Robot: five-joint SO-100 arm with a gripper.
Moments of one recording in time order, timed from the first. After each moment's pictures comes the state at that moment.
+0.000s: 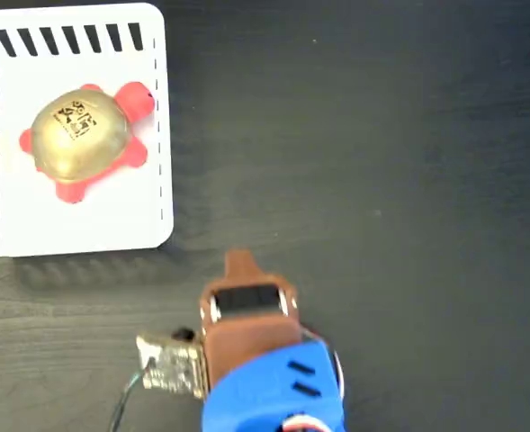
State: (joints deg) arm -0.2 185.2 169.8 64.9 -0.2
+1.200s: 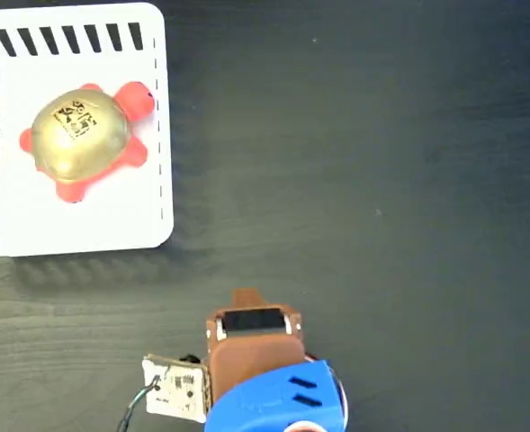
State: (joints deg) arm -0.2 186.2 169.7 72.9 1.7
